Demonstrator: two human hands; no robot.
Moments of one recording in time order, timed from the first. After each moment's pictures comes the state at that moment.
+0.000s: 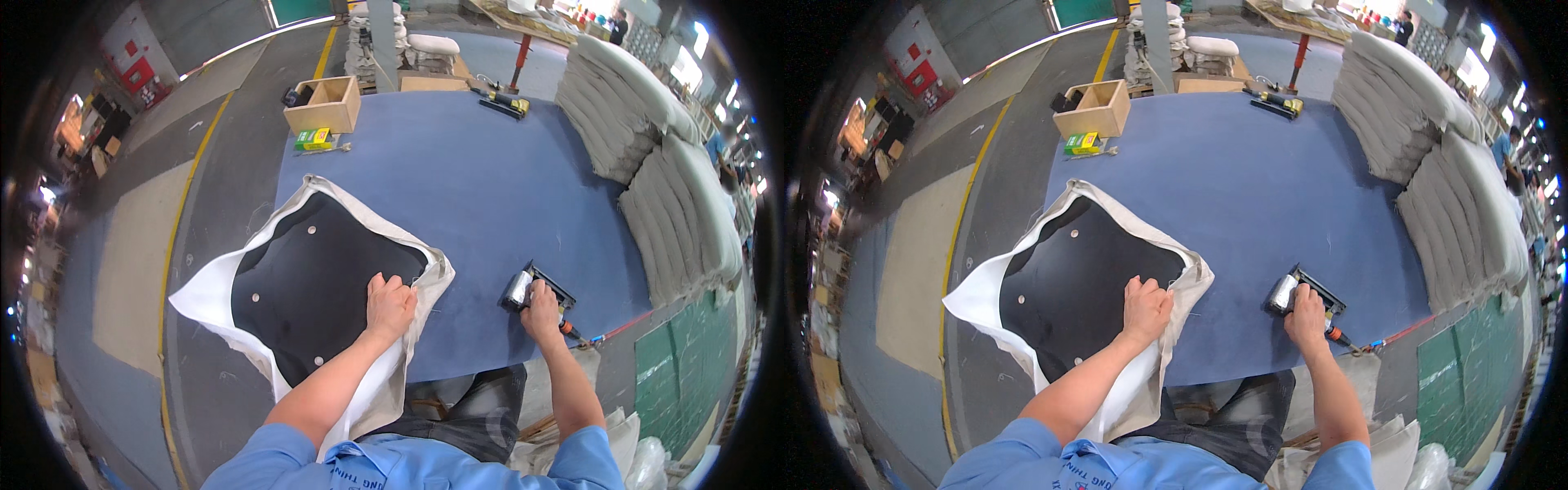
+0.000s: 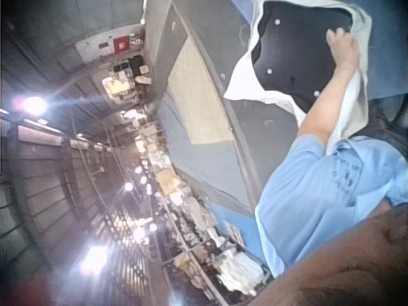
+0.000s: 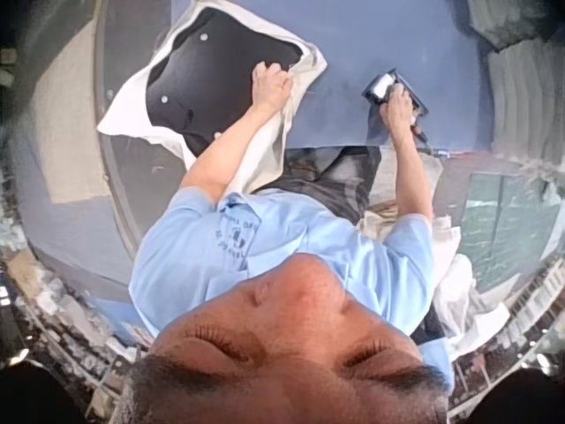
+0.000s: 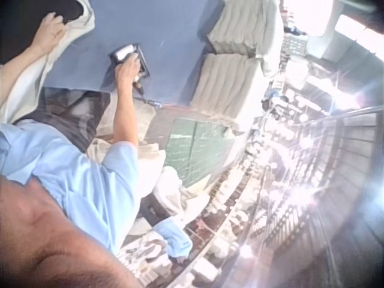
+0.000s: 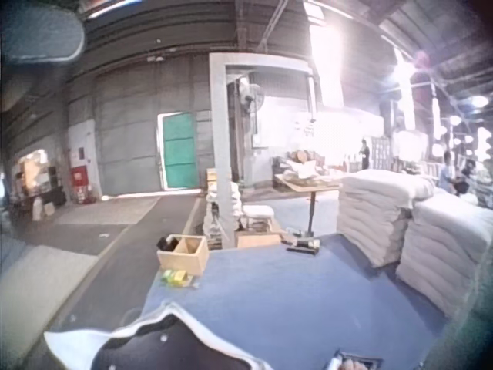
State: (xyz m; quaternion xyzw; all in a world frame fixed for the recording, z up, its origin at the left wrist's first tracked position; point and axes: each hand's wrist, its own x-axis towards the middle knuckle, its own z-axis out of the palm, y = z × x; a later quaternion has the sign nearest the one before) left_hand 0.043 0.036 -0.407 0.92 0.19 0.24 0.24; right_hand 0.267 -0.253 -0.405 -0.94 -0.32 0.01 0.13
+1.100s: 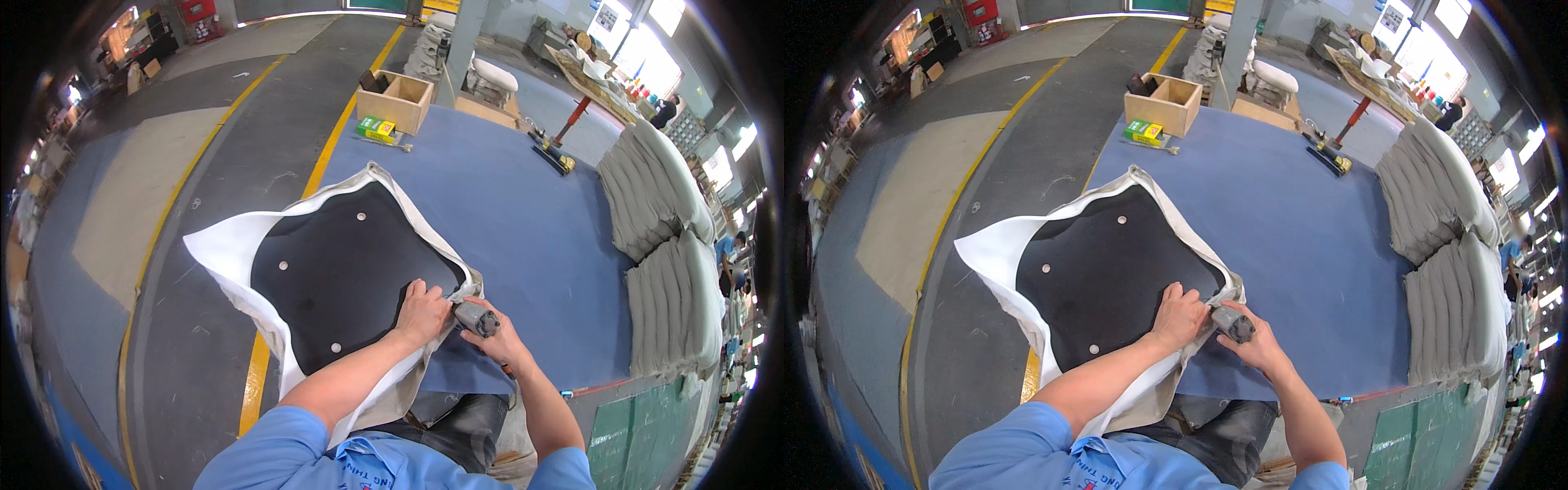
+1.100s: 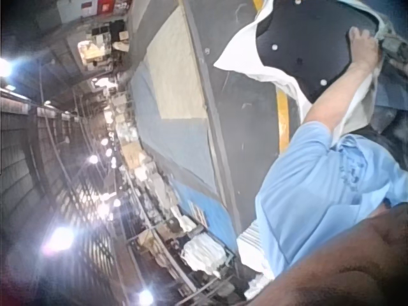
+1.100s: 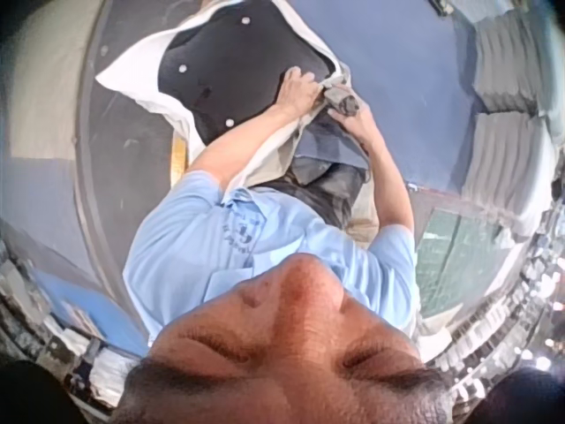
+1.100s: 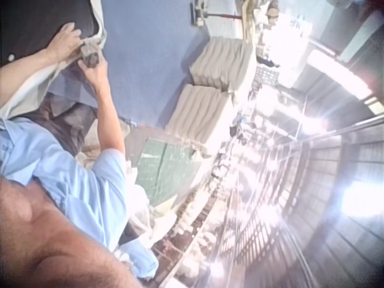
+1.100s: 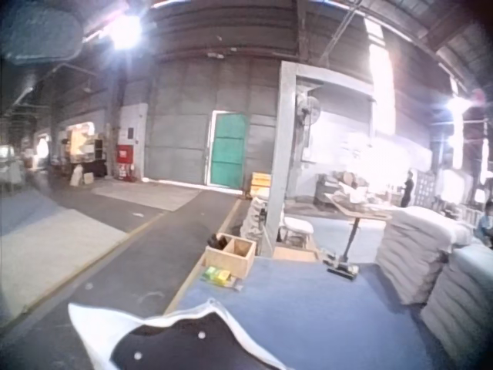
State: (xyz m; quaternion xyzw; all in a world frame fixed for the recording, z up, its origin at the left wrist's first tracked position) left_hand 0.035 0.035 -0.406 0.92 0.18 0.25 0.22; right_hand 0.175 -0.120 -0.321 -0.75 -0.40 0.38 0.36
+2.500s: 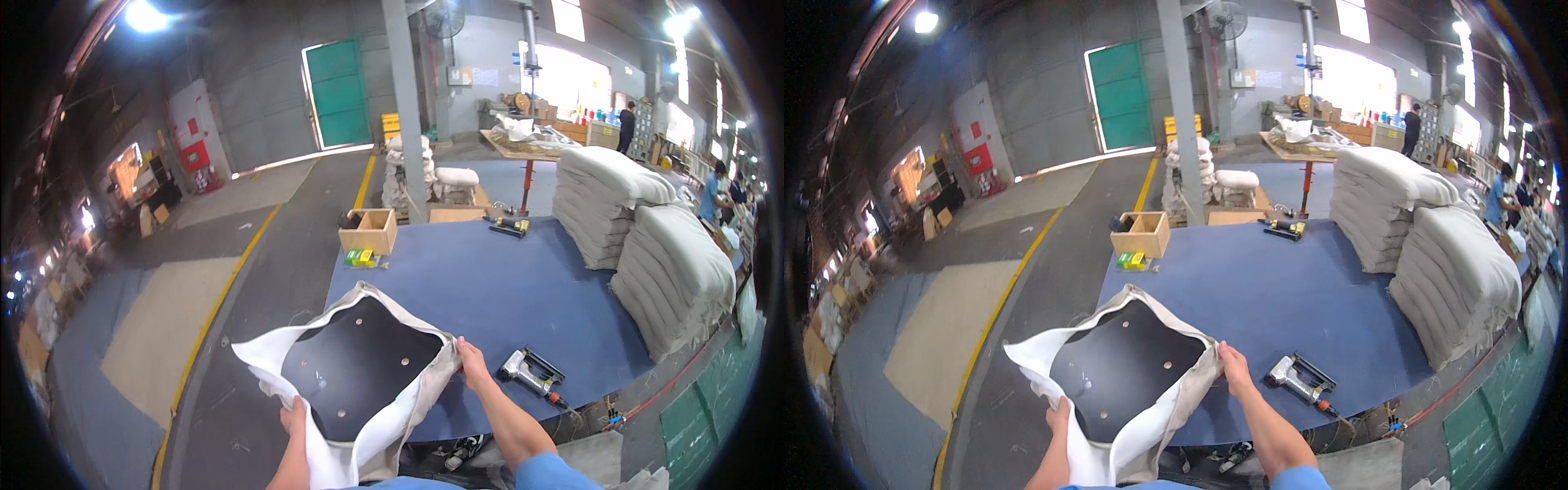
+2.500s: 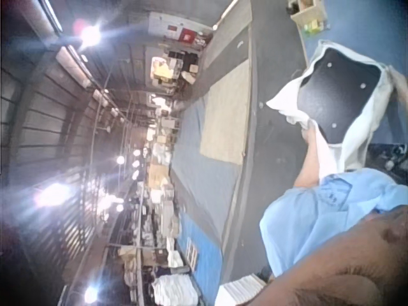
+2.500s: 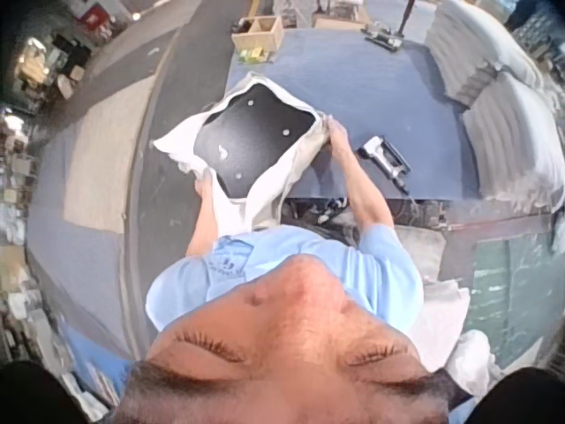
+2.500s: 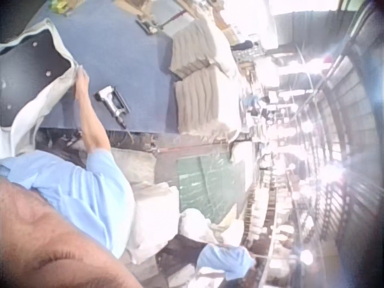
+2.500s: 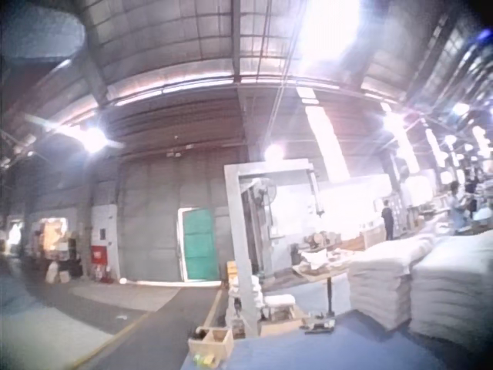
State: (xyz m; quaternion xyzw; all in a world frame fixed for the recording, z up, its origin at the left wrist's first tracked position) left_hand -0.238 0.105 -0.394 0.47 0.74 0.34 0.35; right_hand 0.186 -0.083 -0.385 -0.60 -0.14 0.38 0.69
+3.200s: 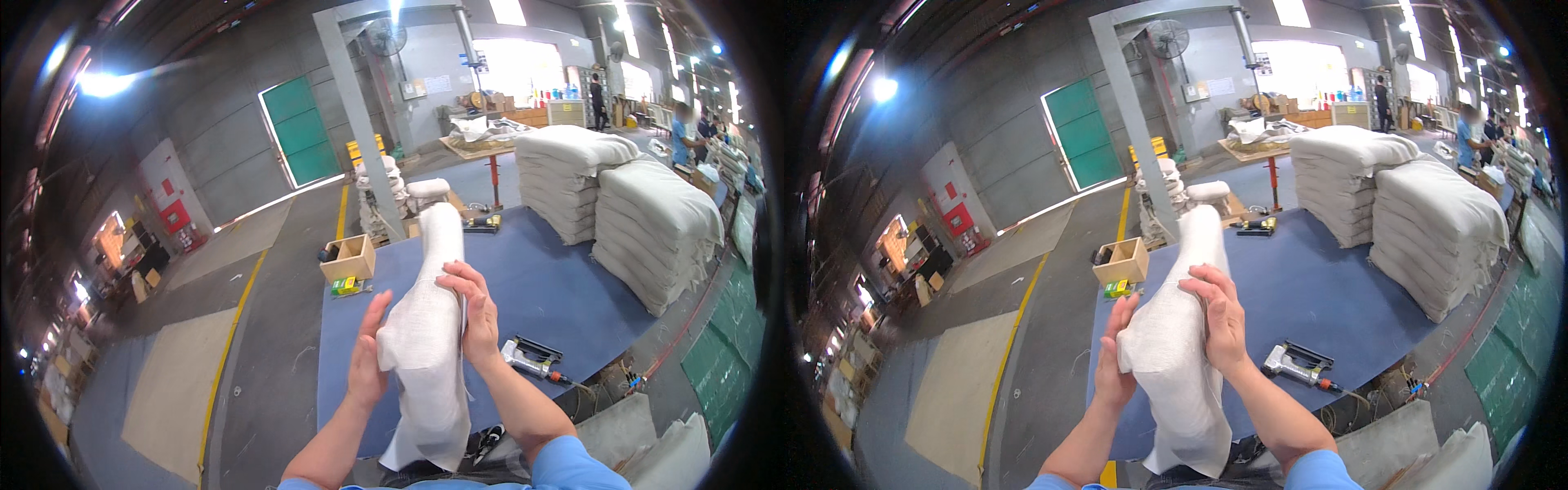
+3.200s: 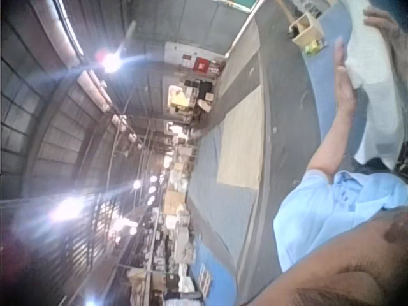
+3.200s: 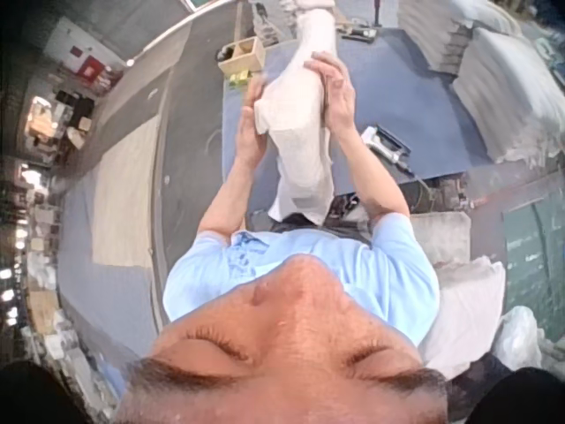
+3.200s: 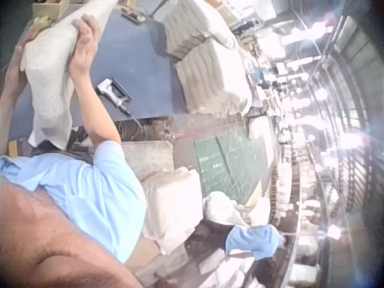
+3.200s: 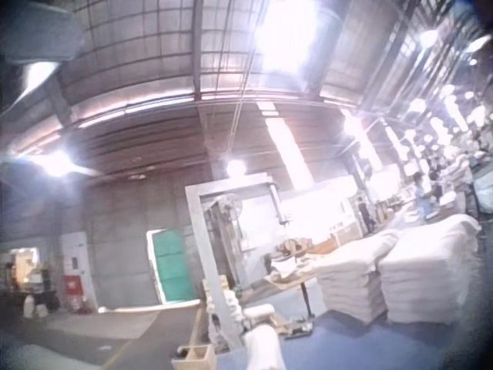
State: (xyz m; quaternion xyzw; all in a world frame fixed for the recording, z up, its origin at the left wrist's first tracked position) left_hand -0.017 -0.032 -0.144 0.60 -0.07 0.36 0.71; right_hand 0.143 -0.149 -0.155 -0.48 -0.48 -0.12 0.73
